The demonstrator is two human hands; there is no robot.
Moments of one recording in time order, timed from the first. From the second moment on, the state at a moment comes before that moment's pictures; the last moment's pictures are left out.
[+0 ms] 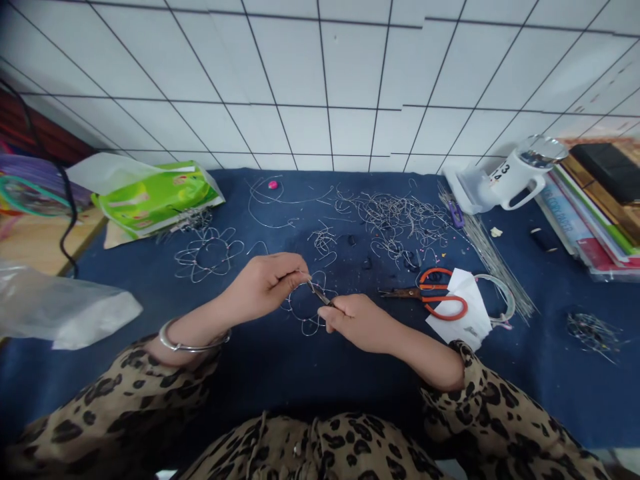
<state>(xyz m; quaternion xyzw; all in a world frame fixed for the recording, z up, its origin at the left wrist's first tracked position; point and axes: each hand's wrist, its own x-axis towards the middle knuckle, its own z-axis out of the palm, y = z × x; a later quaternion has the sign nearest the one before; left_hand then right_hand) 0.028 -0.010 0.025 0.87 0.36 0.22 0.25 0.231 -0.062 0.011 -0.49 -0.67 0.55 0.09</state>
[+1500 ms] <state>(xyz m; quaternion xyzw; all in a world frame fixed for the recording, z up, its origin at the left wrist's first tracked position) 0.034 -0.019 0.024 0.79 0.47 0.26 0.31 0.232 -0.065 0.000 -0.45 -0.57 0.67 0.14</state>
